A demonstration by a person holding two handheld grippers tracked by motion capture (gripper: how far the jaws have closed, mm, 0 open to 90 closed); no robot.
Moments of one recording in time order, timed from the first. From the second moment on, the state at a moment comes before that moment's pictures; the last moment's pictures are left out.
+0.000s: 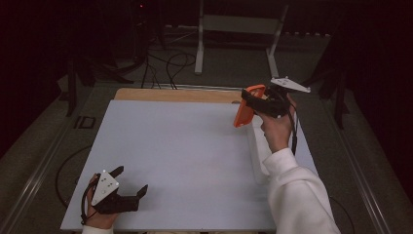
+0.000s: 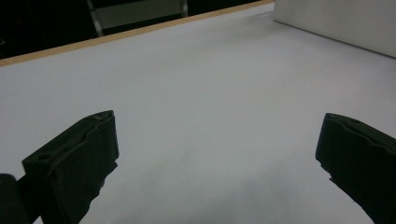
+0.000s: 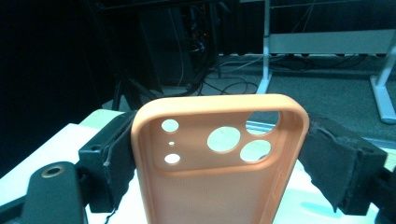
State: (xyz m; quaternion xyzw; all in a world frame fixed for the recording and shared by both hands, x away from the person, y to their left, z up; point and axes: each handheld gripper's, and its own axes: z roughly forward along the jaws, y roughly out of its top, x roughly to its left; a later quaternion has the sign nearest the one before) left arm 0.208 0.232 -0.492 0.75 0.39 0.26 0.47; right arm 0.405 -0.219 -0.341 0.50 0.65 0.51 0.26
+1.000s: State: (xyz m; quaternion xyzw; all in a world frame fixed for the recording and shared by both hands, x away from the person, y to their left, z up) left arm 0.208 0.231 -0.492 0.75 0.39 0.26 0.47; right arm 0.414 -0.237 -0.339 0.52 0.63 0.49 0.29
